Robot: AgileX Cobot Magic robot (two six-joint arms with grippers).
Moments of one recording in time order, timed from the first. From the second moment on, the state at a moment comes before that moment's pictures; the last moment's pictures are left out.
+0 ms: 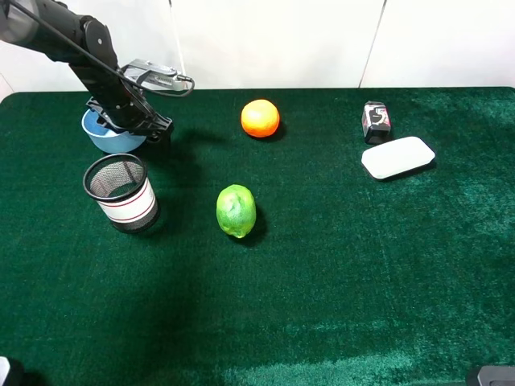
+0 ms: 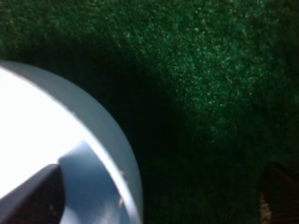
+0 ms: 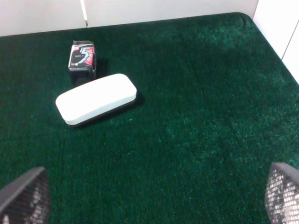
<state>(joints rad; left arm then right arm) -0.21 2.17 -1.37 -0.01 0.46 0.21 -0.04 -0.01 -0.49 -0.04 1.03 0.02</state>
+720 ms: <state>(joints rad) -0.21 2.17 -1.37 0.00 0.46 0.21 -0.04 -0.01 -0.49 -0.04 1.03 0.02</state>
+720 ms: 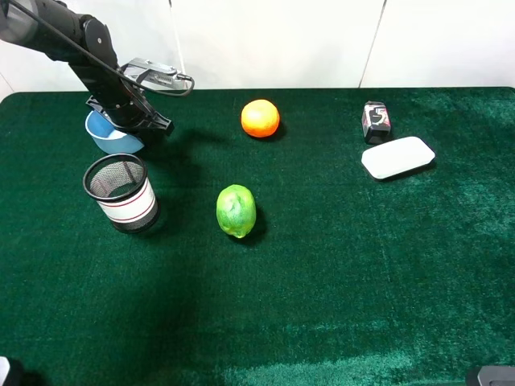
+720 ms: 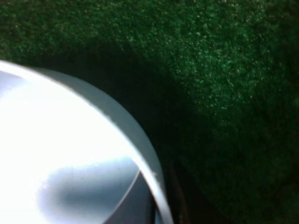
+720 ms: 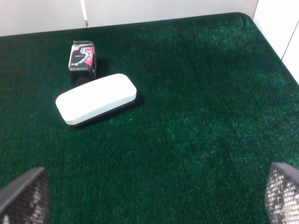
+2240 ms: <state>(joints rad) -0.25 2.01 -1.56 0.03 0.88 0.14 -0.04 -0.01 -0.49 -0.04 1.03 0.02</state>
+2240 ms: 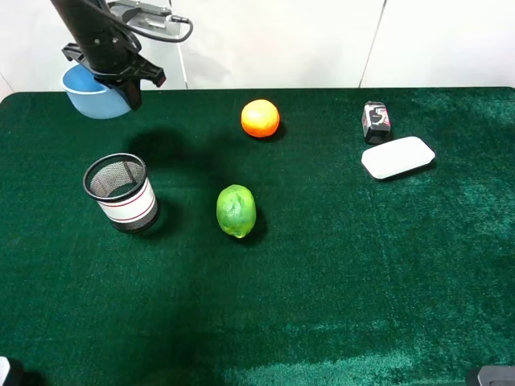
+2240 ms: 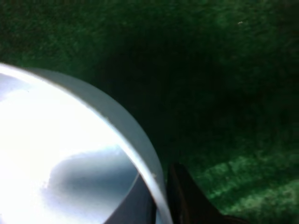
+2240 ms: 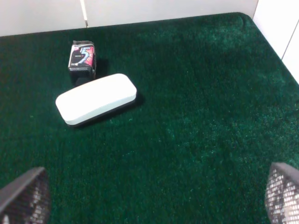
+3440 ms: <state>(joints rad) -0.75 1.99 -1.66 0.10 0.97 -0.09 -0.04 -0.01 -0.49 -0.04 1.03 0.02</state>
